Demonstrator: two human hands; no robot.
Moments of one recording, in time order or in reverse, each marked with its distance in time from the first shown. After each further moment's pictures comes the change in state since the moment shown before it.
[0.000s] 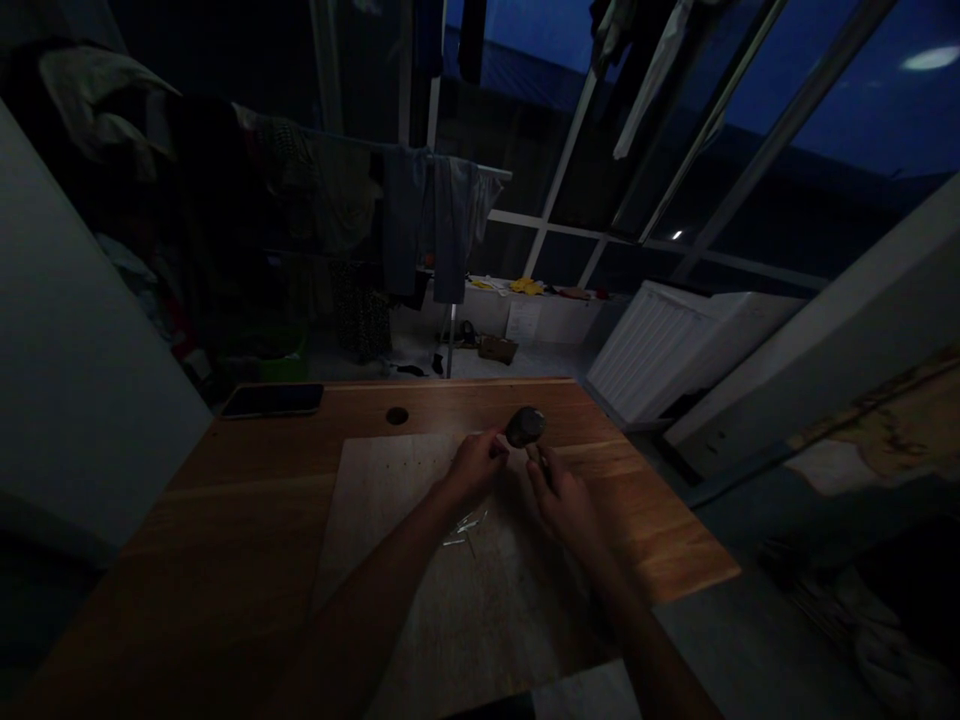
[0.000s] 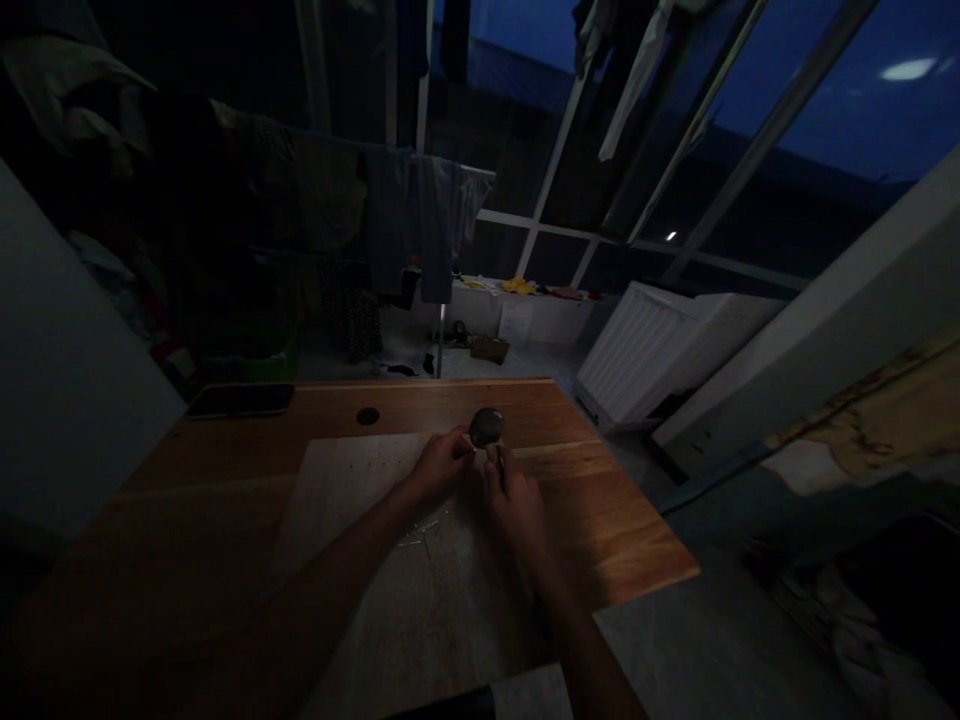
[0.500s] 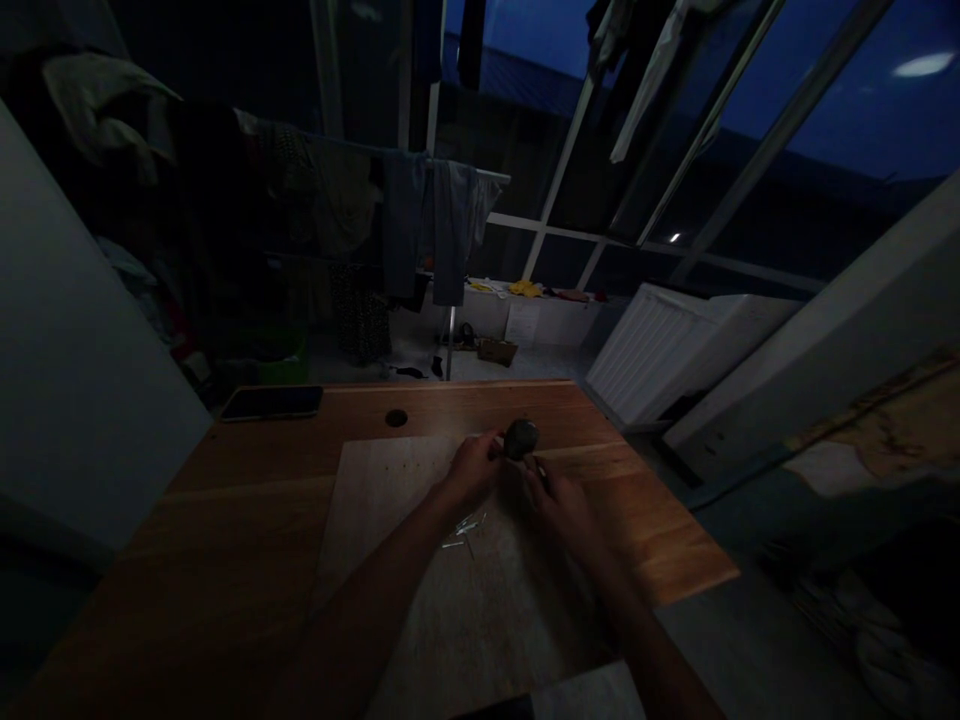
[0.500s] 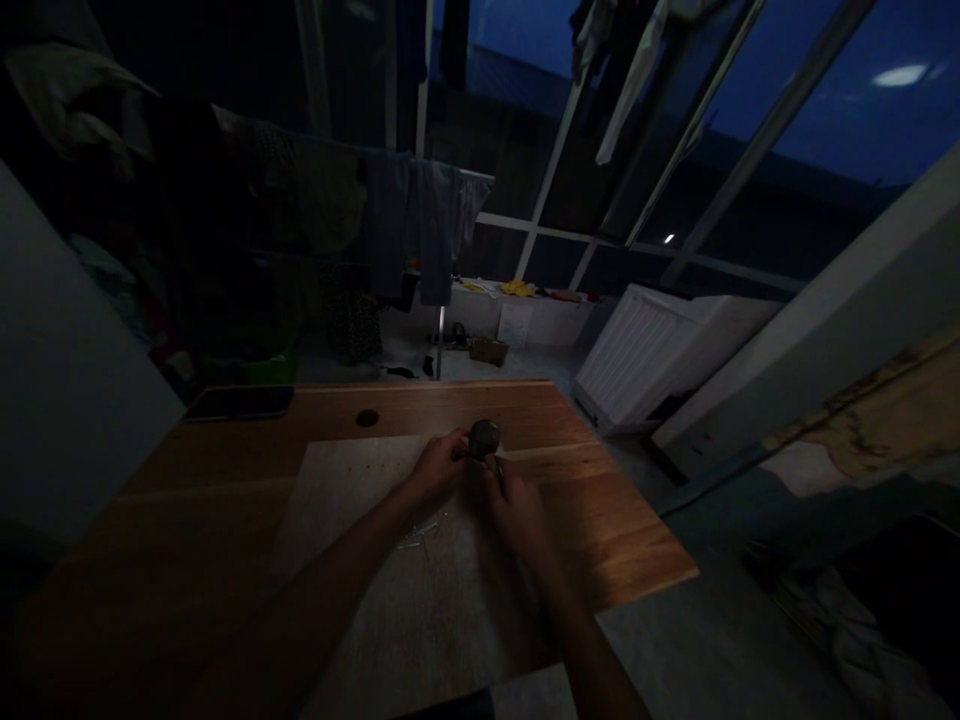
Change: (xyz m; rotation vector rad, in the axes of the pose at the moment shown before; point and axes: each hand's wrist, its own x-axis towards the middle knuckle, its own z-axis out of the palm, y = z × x) left_hand 0.002 -0.003 0.002 -0.013 -0.011 -0.019; right_hand 0.000 0.004 -0.001 0.001 -0.066 0.033
